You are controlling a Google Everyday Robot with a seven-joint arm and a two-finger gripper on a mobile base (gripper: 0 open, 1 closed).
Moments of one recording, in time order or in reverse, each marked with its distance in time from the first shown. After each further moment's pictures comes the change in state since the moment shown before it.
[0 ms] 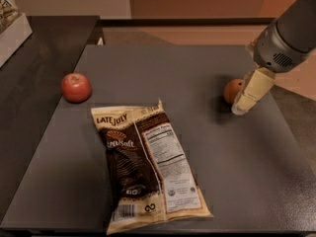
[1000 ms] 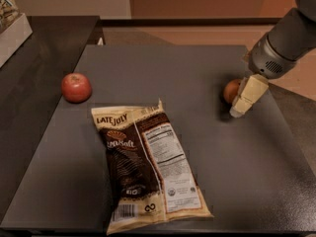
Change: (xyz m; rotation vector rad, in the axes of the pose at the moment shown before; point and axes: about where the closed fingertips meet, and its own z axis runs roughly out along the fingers) arm 0.020 -0.020 0.046 -0.072 0.008 0.025
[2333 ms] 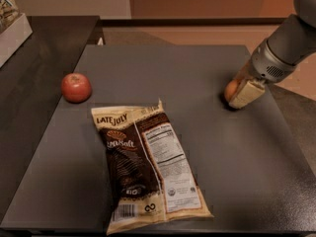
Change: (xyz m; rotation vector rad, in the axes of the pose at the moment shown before) arm 0.008 0.005 0.013 -0.058 -0.004 -0.028
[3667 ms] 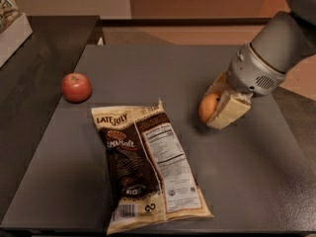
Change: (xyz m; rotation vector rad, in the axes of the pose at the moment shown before) arm -0.065 0.116 -0.024 -0.198 -0.100 -0.192
